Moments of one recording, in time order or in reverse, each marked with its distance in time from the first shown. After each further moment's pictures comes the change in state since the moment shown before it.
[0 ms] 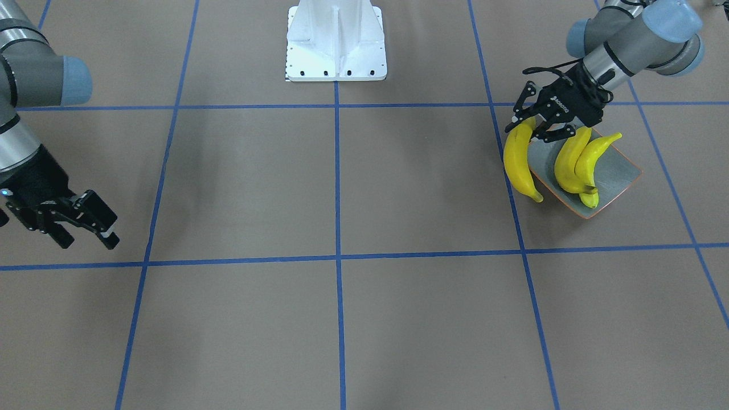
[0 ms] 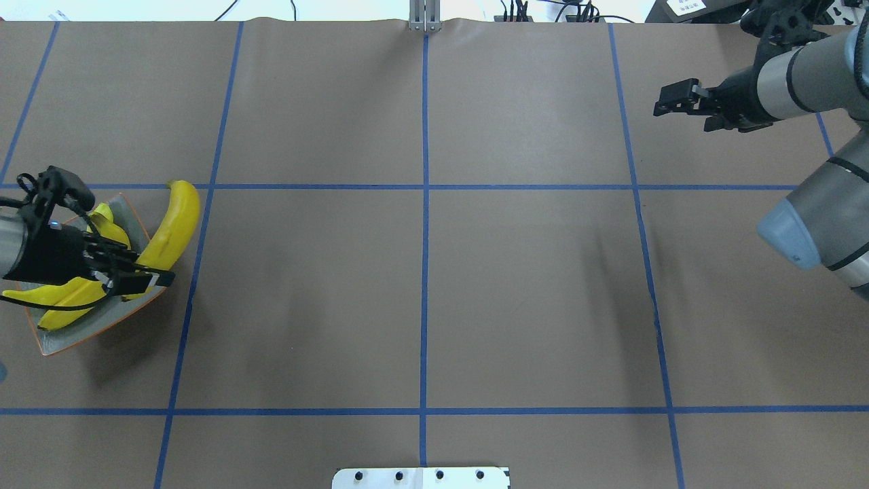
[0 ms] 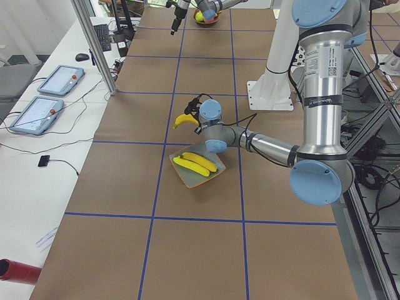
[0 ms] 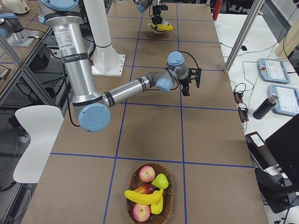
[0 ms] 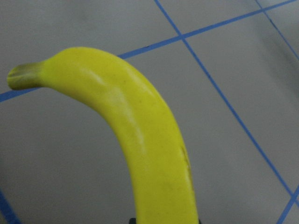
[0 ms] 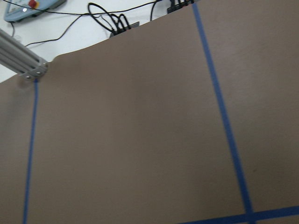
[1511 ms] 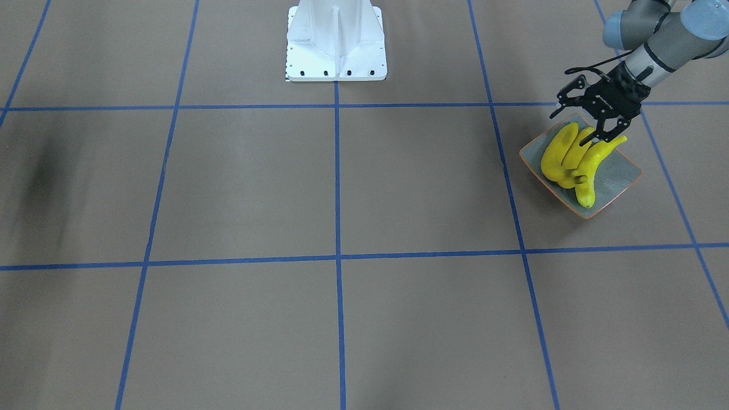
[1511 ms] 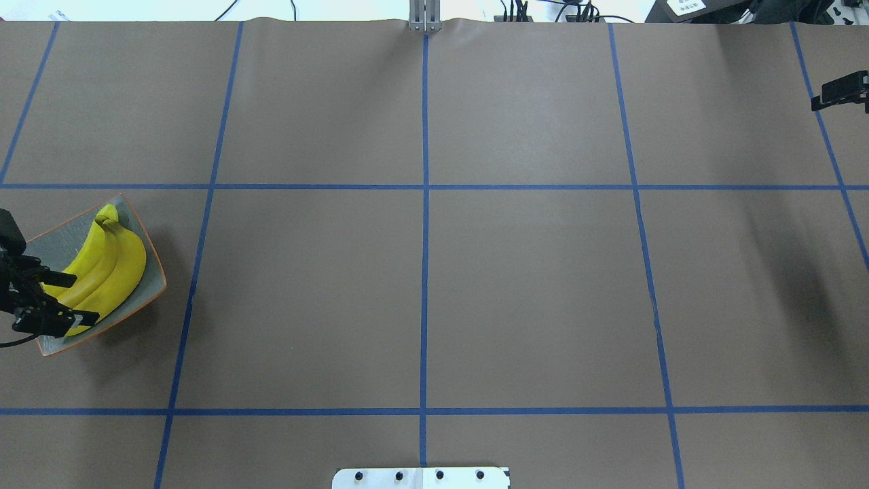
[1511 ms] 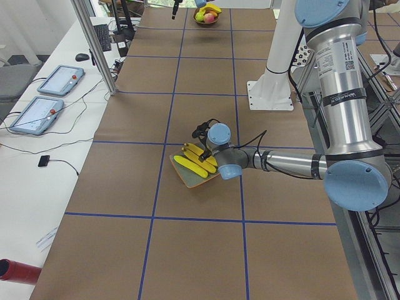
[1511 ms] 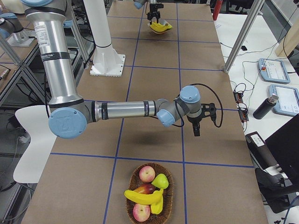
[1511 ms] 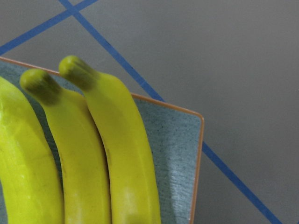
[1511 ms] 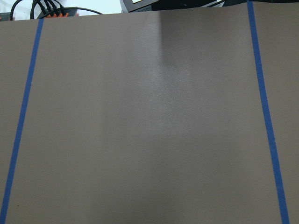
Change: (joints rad) left arm -0.041 0.128 0.049 -0.031 -0.013 0.214; right arm 0.321 -0.073 -0.239 -0.001 0.205 -0.547
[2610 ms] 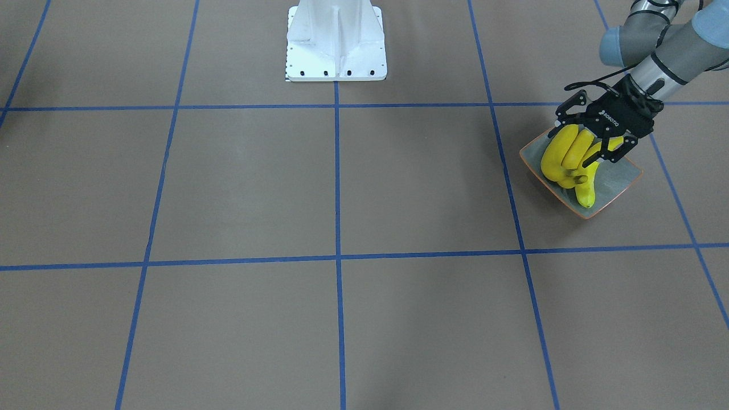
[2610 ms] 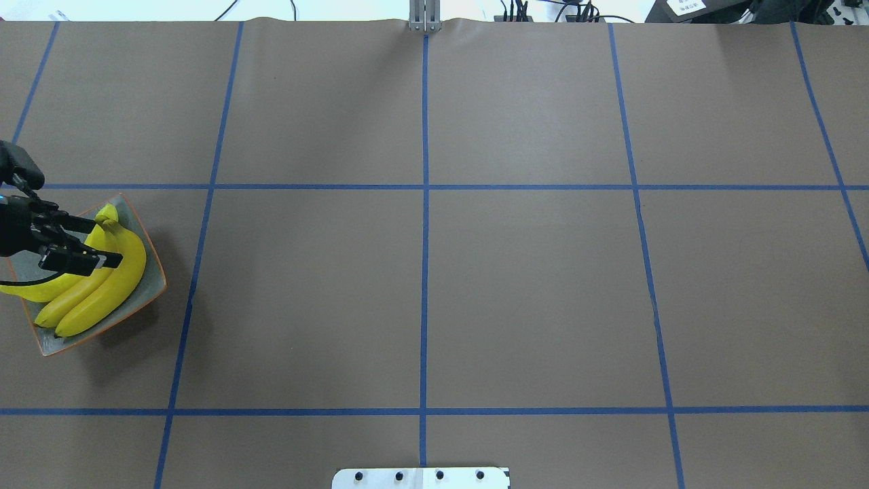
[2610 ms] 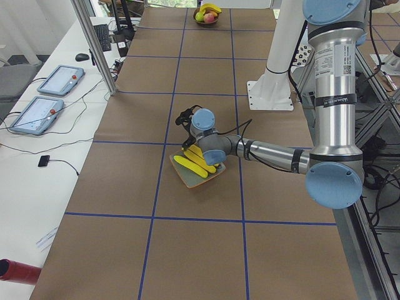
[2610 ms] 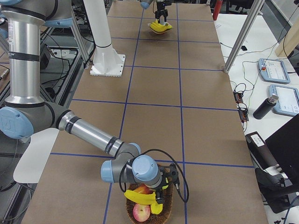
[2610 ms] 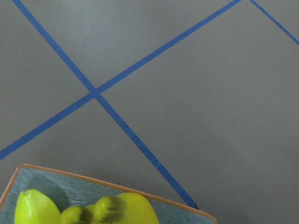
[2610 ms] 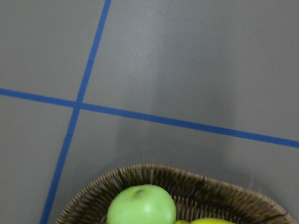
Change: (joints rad) left arm -0.089 -0.135 0.005 0.114 -0.027 -0.010; right arm 0.369 -0.269 -0.209 -0.003 0.116 -0.801
